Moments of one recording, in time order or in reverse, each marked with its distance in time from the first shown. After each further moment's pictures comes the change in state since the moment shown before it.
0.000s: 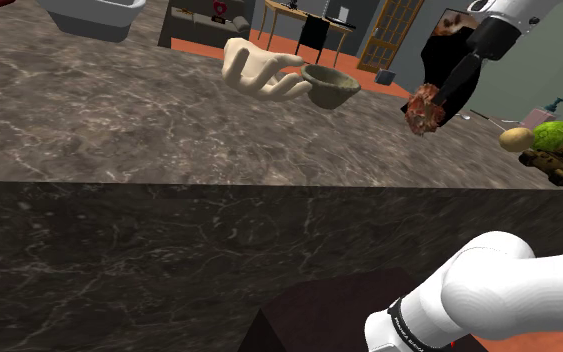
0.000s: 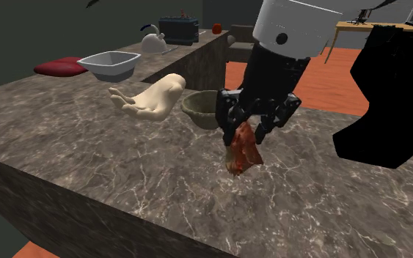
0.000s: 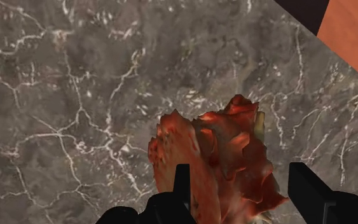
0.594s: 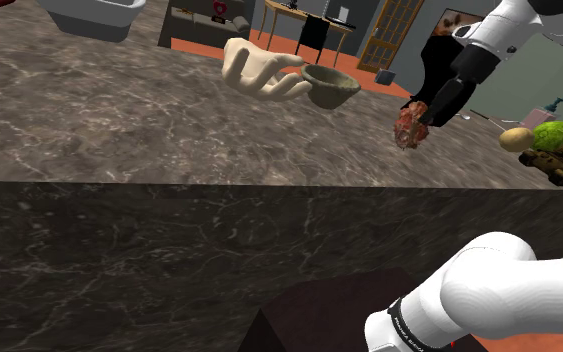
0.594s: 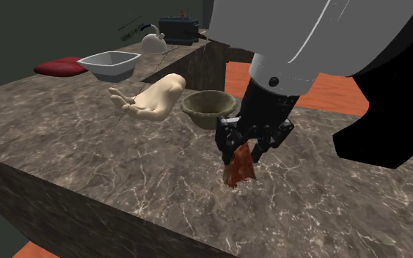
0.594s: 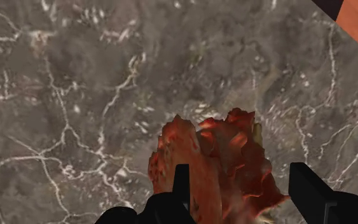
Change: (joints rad) arm -0.017 -0.050 -0.010 -0.160 -0.020 0.109 -0.013
